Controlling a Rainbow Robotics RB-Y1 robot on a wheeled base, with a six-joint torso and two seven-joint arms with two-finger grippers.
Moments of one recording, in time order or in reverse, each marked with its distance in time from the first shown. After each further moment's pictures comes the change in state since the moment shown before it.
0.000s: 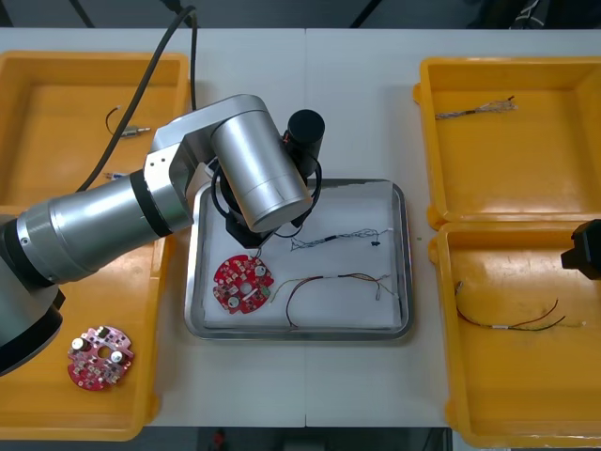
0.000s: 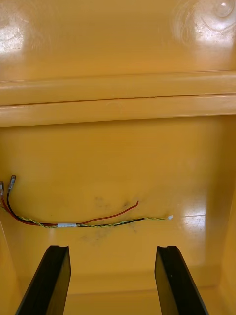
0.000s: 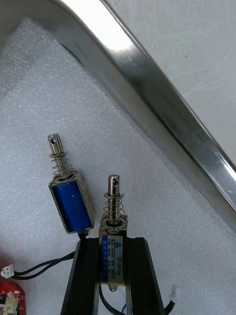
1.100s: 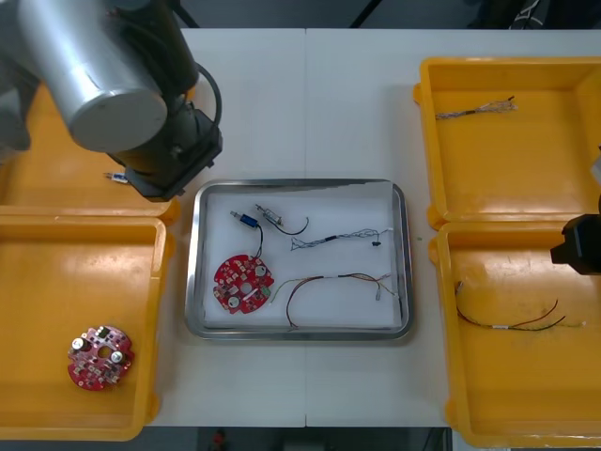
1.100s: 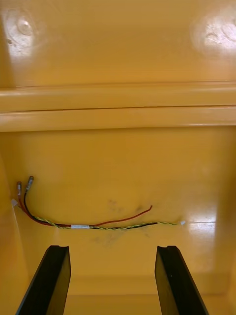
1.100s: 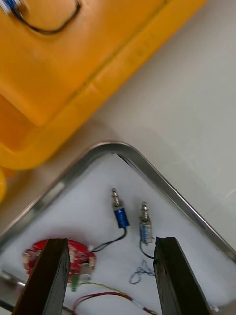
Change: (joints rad) right arm -0.026 0.009 0.013 -0.004 -0.026 0.000 0.000; left arm -0.006 0.408 0.219 -0.347 0.332 0.090 -0.113
